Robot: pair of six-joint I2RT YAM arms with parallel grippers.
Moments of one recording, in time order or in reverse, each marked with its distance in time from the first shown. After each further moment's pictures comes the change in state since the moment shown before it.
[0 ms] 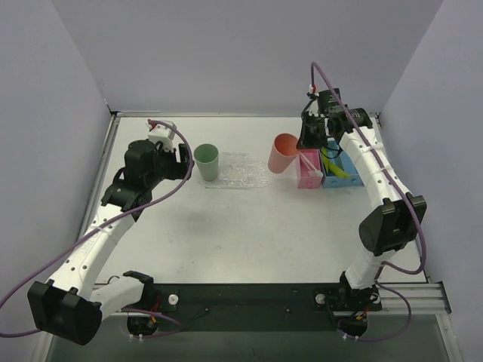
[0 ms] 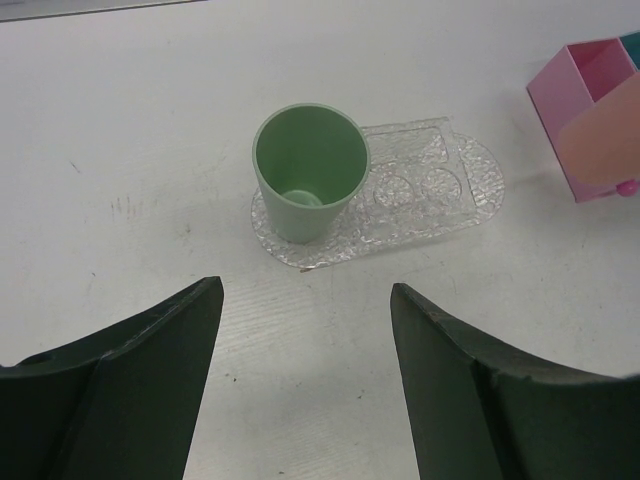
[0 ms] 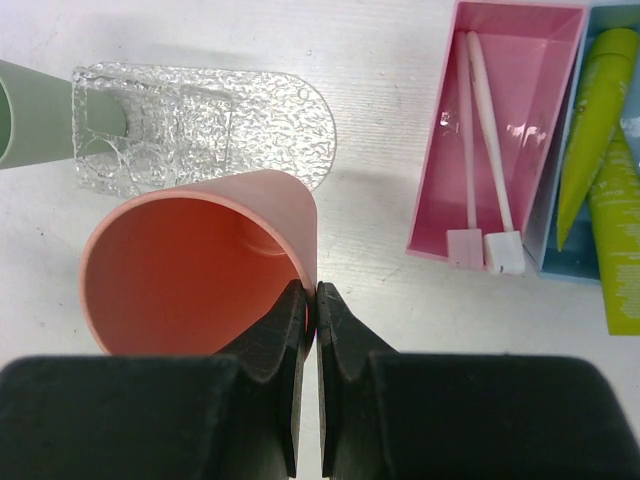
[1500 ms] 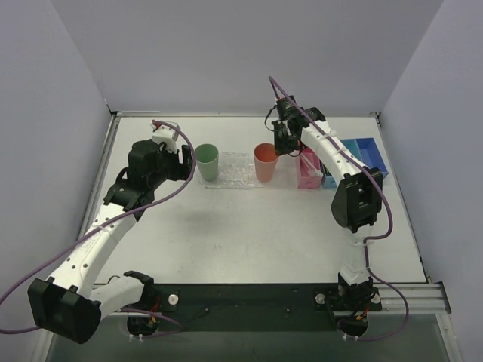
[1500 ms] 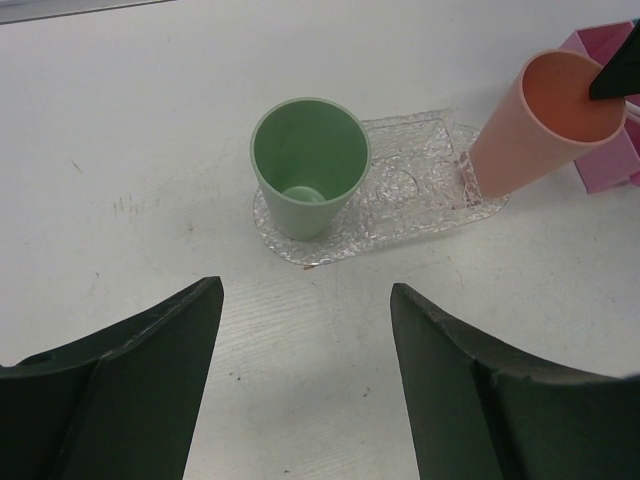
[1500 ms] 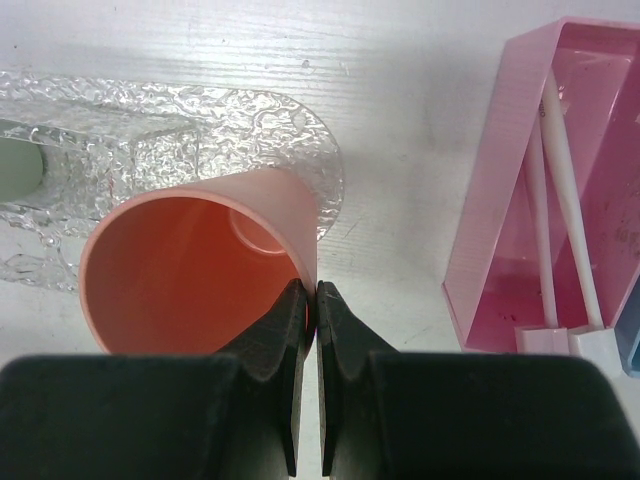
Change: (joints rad) left arm -0.027 0.007 0.000 -0.002 -0.025 0.021; right arm 0.161 0.348 0.194 -0.010 0.184 0.054
